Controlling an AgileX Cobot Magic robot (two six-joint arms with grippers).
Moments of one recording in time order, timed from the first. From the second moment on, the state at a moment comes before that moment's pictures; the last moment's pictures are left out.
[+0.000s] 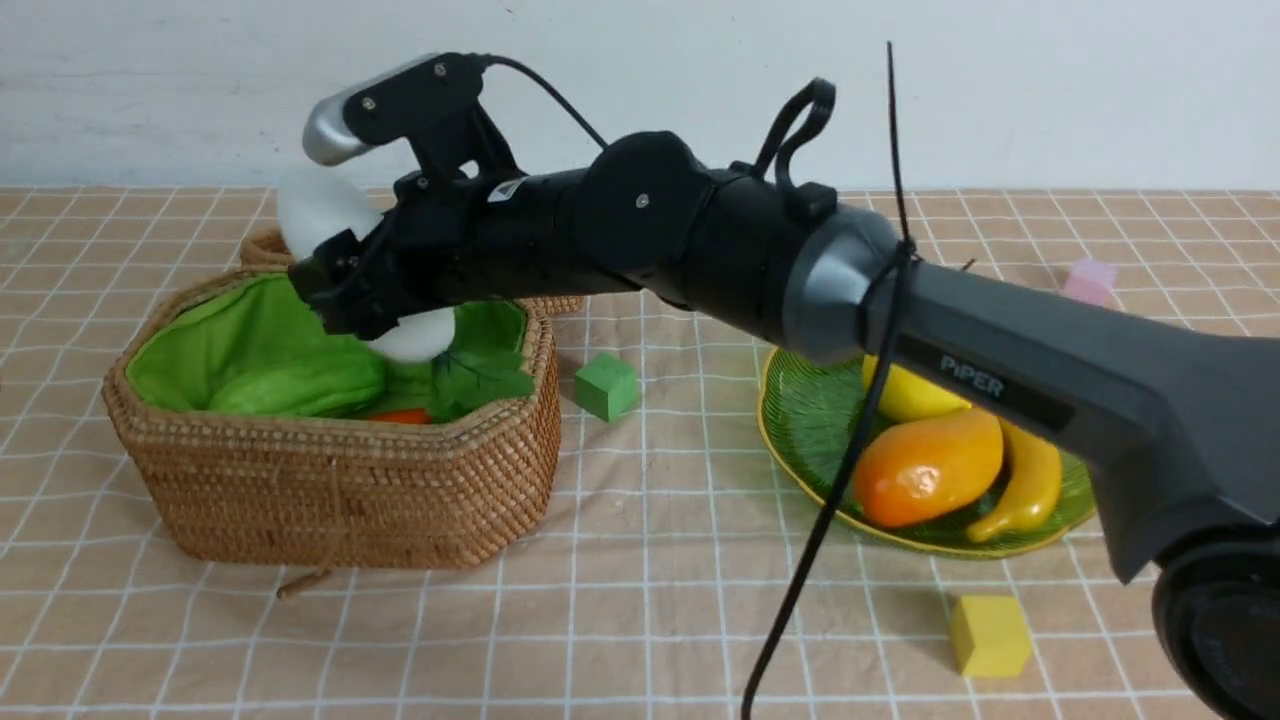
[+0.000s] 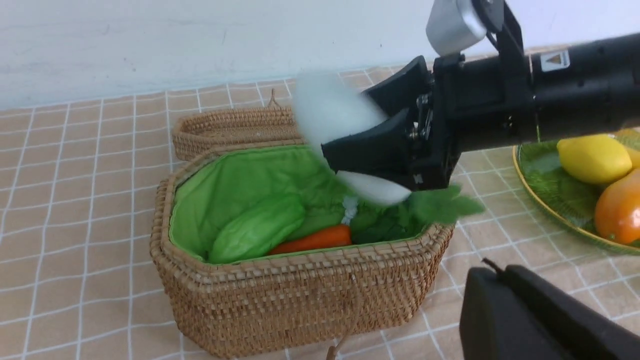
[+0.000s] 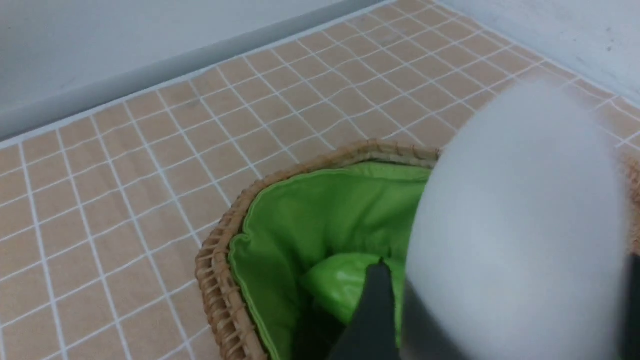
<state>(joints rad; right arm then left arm) 0.73 2.21 -2.00 0.85 0.32 -0.86 -0.87 0.57 -0.84 0.73 0.87 -0.76</state>
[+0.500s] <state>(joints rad) 0.54 1.77 -2.00 0.47 1.20 -0.31 -0.87 0.32 -0.66 0.61 0.60 -0.72</state>
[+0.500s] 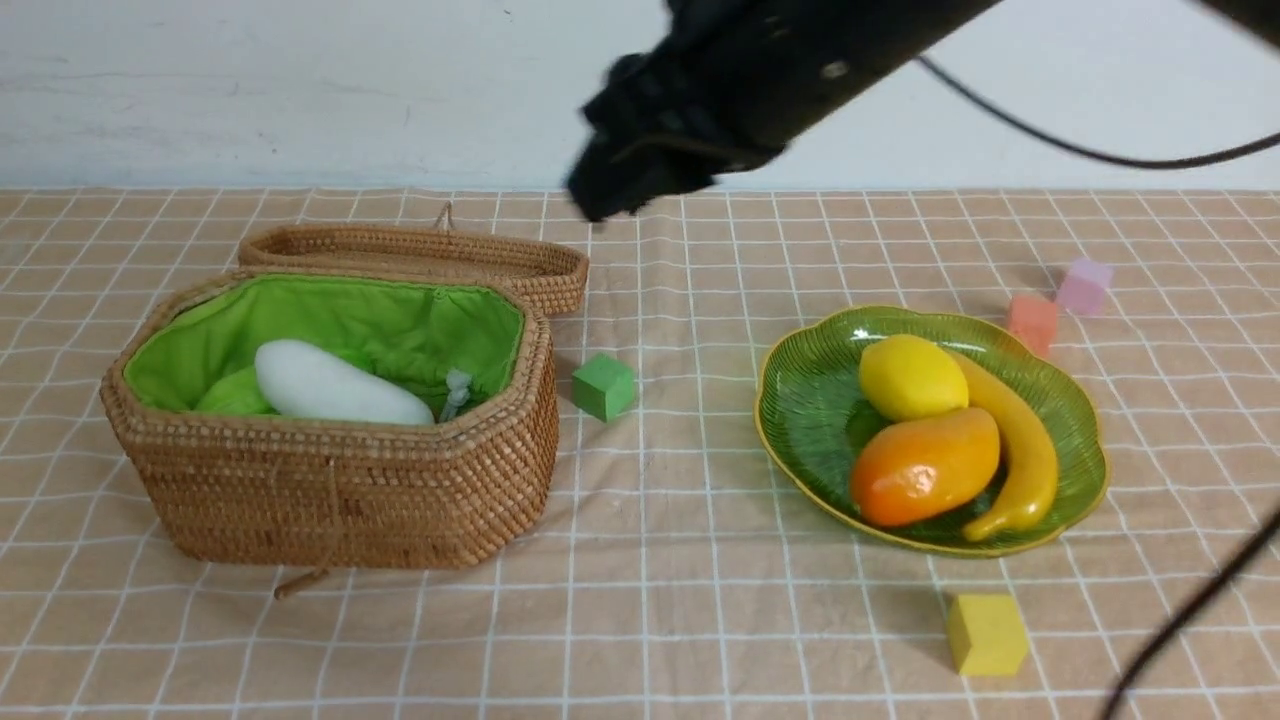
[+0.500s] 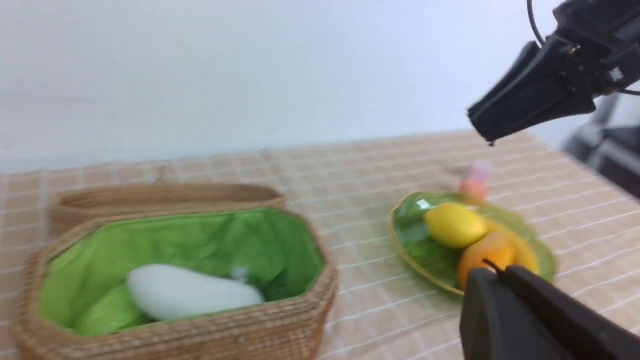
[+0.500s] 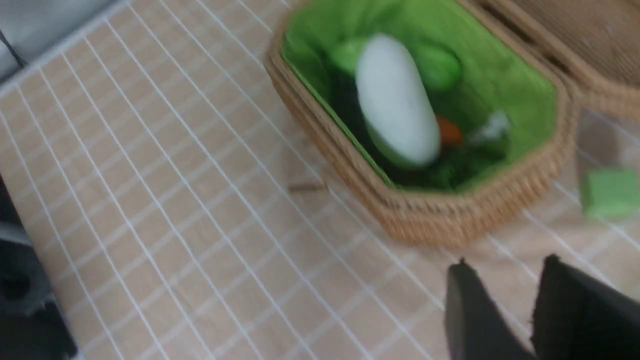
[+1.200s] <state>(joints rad) 0.51 0.79 -0.96 0.20 1.18 0.20 -0.87 0.01 -0.15 0.56 0.27 -0.72</state>
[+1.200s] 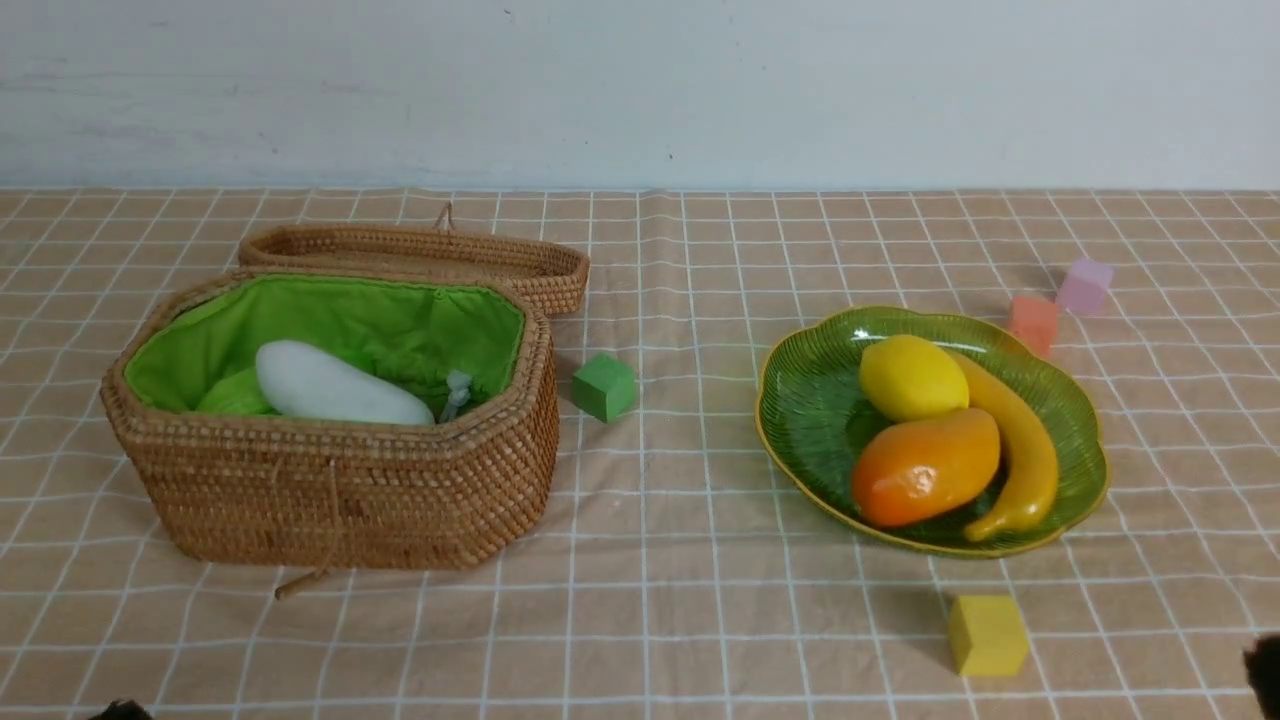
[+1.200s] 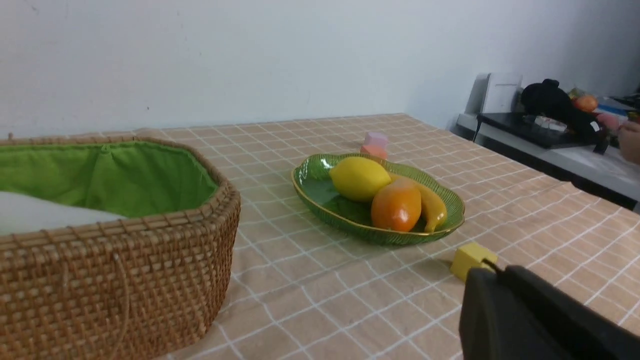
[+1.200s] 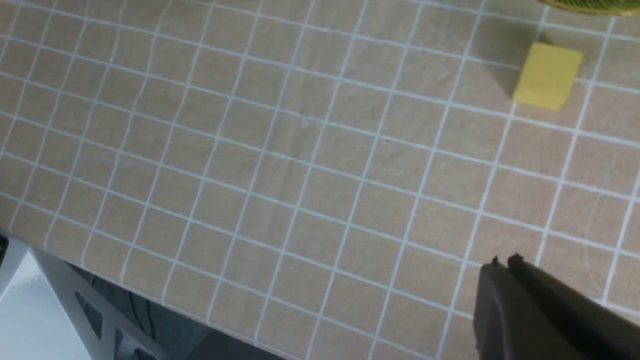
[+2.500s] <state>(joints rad) 0.06 -0.01 0.01 0.10 0.39 -0.04 -0.87 0.01 -0.15 0.55 0.52 -0.72</state>
